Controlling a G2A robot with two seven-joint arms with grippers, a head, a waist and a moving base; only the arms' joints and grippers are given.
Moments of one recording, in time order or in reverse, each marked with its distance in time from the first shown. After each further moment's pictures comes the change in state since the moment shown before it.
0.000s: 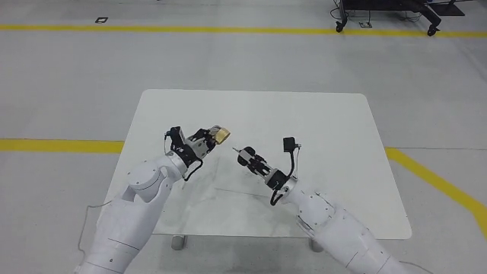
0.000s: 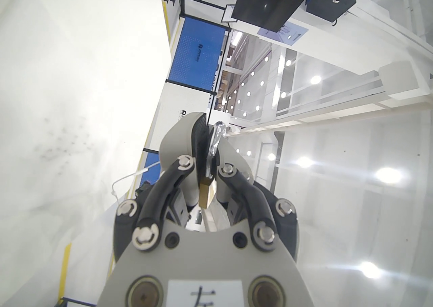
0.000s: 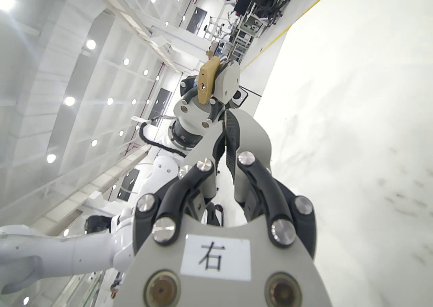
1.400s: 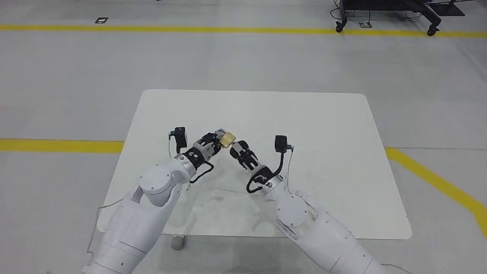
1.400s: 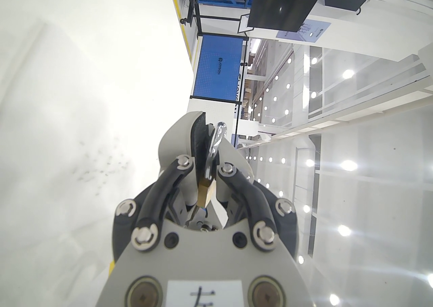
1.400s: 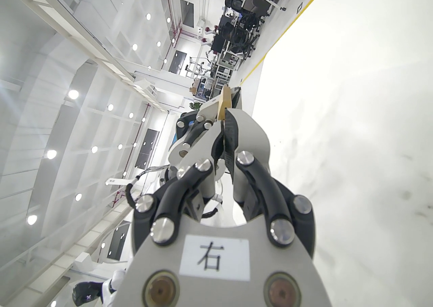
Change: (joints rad) left arm 0.003 -0.024 0.045 -0.007 0.169 -0.027 0.059; right arm -0.001 -0.110 -0.008 -0.028 -0.034 0.224 -0.149
